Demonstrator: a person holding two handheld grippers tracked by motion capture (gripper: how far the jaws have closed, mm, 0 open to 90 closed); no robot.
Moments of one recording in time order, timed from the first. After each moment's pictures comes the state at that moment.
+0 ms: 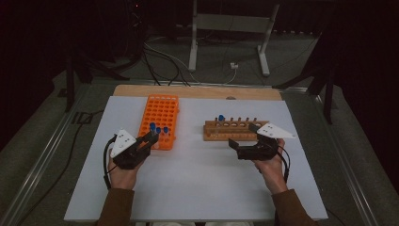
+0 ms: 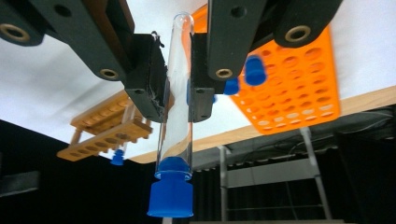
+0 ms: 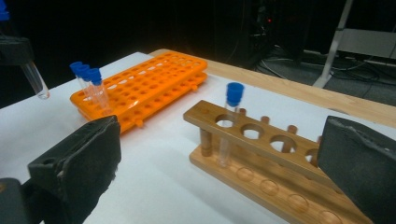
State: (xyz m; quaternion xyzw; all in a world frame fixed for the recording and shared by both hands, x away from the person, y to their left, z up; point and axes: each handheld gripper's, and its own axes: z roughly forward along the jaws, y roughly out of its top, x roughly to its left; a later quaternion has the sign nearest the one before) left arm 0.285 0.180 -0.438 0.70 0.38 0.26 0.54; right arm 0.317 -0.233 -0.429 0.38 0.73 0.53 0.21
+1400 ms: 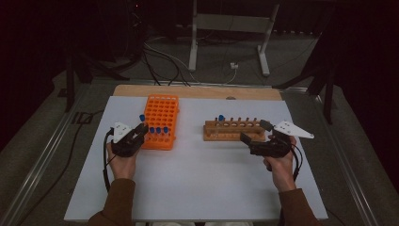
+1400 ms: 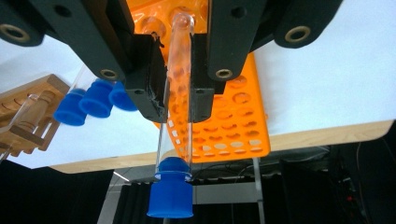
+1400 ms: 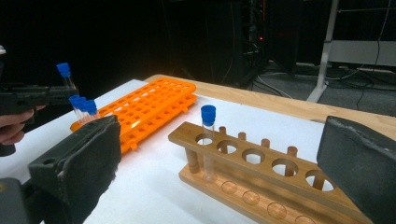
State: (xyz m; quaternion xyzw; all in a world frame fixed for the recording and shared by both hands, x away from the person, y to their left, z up) left arm 0.333 0.198 -0.477 0.67 0.47 0.29 0.49; right arm 0.317 -0.262 -0.419 0.40 0.69 0.57 0.21
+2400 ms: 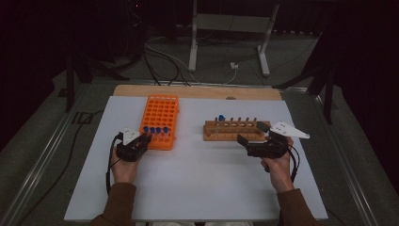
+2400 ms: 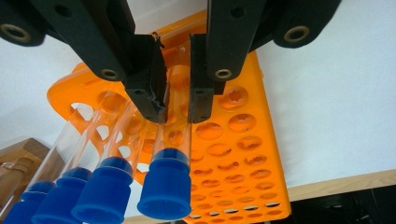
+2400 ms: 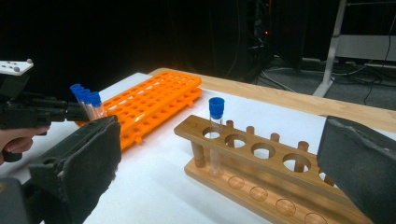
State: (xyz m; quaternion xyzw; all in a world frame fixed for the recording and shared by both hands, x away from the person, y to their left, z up) left arm 0.336 0.193 -0.502 0.73 0.47 0.26 0.42; right arm 0.318 -0.256 -0.424 0.39 0.70 0.56 0.20
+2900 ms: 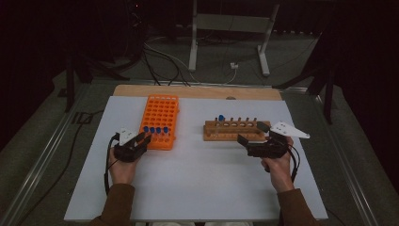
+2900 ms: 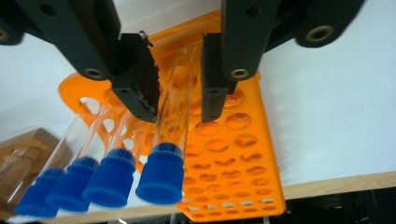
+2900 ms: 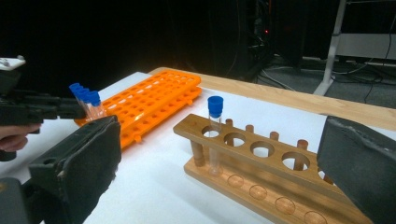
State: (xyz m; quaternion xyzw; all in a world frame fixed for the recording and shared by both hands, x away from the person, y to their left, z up) left arm 0.328 0.199 -0.495 0.71 0.48 0.26 0.44; right arm 0.319 -0.257 -0.425 0.39 0.70 0.56 0.20
